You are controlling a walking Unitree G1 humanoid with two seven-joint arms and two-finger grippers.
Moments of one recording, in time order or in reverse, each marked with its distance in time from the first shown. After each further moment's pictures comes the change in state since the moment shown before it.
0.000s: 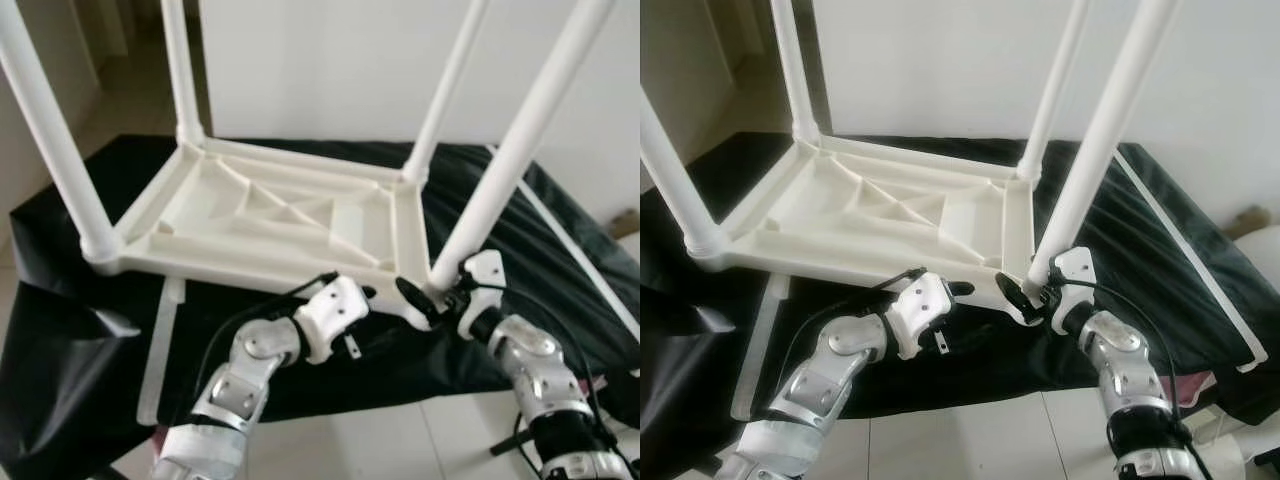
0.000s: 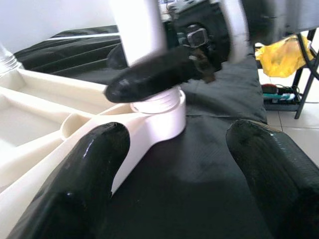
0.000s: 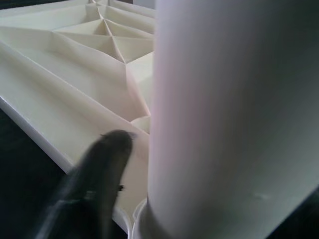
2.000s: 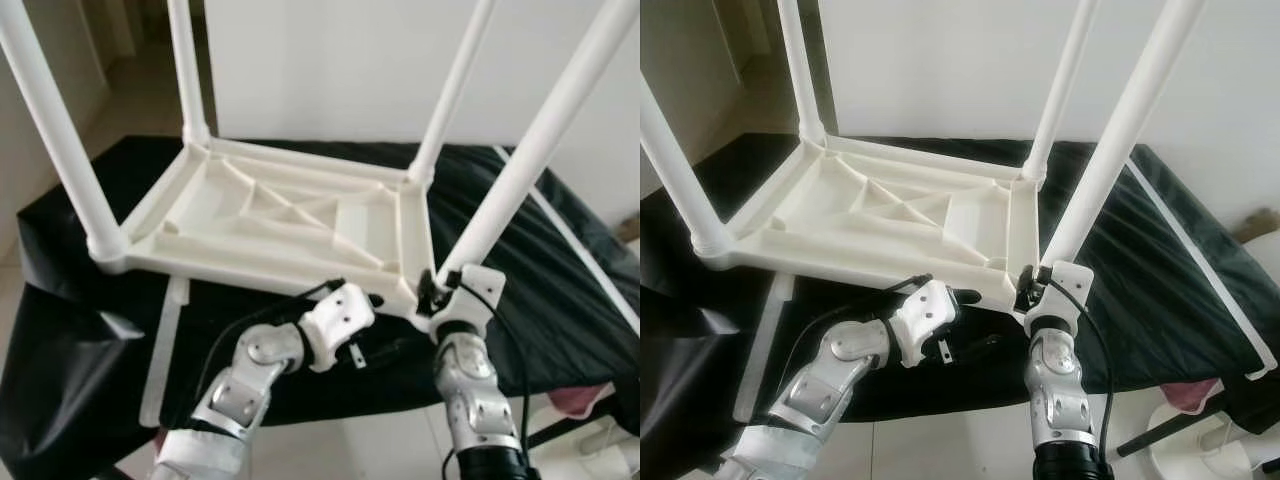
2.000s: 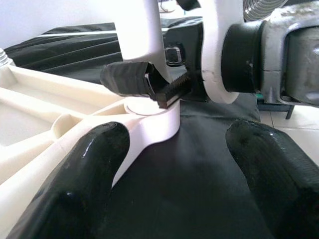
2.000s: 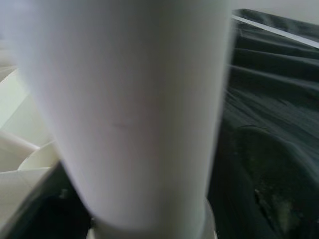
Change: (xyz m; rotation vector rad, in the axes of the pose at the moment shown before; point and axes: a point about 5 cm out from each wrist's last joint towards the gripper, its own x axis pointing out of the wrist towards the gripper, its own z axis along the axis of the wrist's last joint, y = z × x) left arm 0.000 -0.006 0.003 -0.019 -0.018 -0.035; right arm -0.003 0.049 -0.003 0.249 -0.066 -0.793
